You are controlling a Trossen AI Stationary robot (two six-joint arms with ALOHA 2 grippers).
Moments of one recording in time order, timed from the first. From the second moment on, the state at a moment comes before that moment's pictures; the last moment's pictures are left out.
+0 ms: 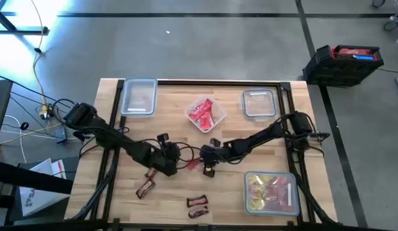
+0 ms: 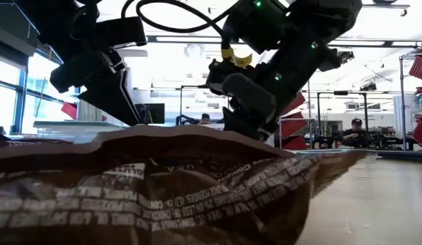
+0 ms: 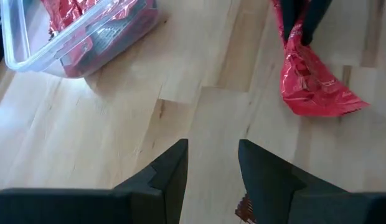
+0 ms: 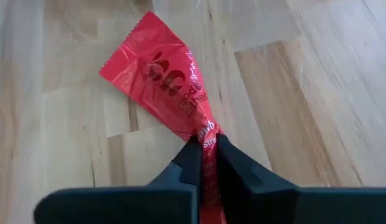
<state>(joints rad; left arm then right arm) -0.45 1.59 0.86 -0.45 -0.64 -0.49 0.21 2.01 1.08 -0.03 0.16 0.42</state>
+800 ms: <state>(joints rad) -0.45 1.58 0.87 -0.50 -0.67 -0.50 -0.17 1.84 1.21 -0.24 0.40 0.10</state>
